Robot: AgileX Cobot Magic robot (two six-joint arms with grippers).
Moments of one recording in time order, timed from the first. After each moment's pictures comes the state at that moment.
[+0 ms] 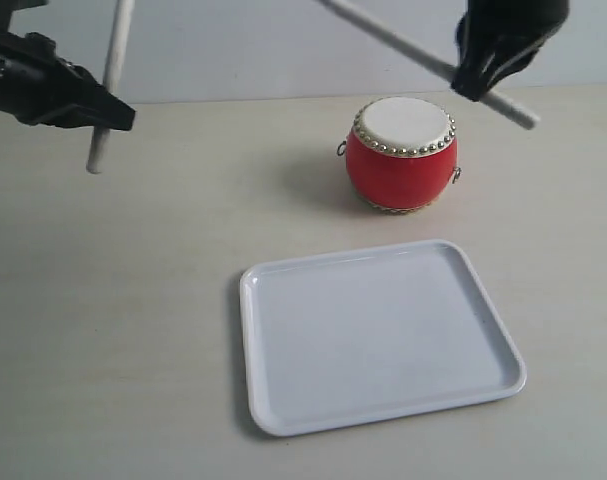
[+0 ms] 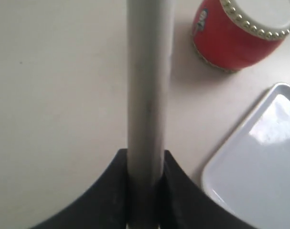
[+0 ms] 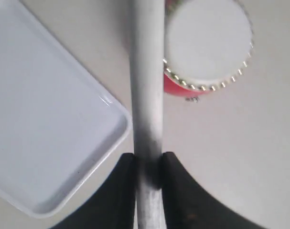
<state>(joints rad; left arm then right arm) -0.10 1.76 -1.22 -0.94 0.78 1.09 0.39 1.68 -1.57 -0.05 1.22 -0.55</state>
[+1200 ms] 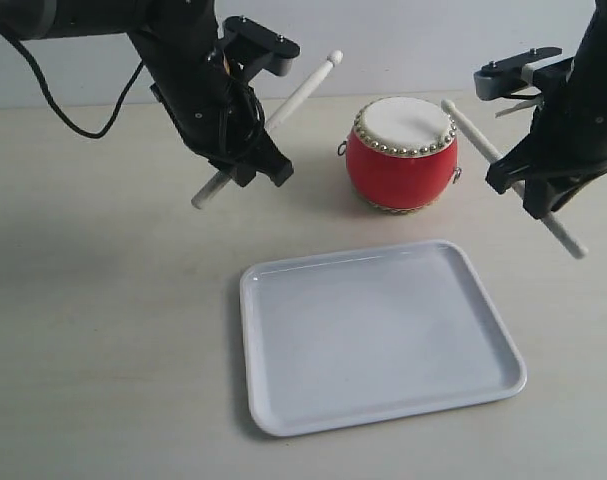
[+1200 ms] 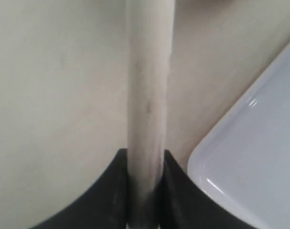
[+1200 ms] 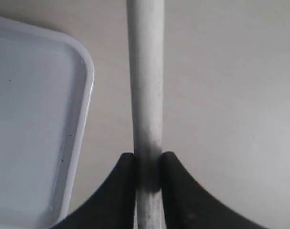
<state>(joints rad) -0.63 2.01 -1.63 0.06 0.93 0.15 0.18 1.80 -1.27 -0.02 1.04 -0.24</state>
